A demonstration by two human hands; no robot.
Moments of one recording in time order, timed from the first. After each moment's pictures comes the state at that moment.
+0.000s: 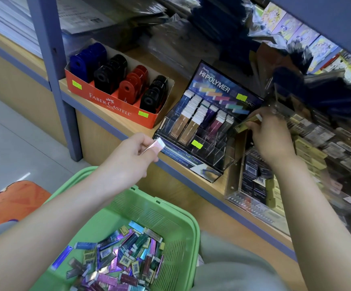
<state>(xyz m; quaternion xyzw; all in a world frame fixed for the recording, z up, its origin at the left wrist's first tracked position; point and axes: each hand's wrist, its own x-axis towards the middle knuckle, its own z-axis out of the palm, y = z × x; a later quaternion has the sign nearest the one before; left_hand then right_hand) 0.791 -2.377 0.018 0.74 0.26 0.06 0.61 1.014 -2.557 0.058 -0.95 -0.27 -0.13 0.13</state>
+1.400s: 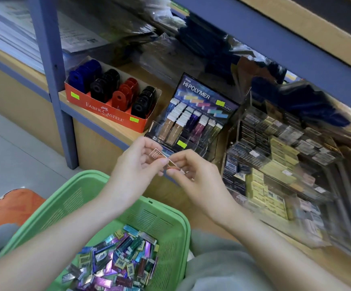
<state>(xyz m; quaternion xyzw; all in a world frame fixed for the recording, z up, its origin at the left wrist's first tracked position) 0.781 -2.416 0.020 0.70 0.18 0.20 0.66 0.859 -2.546 0.044 -0.82 -0.41 0.11 0.38</state>
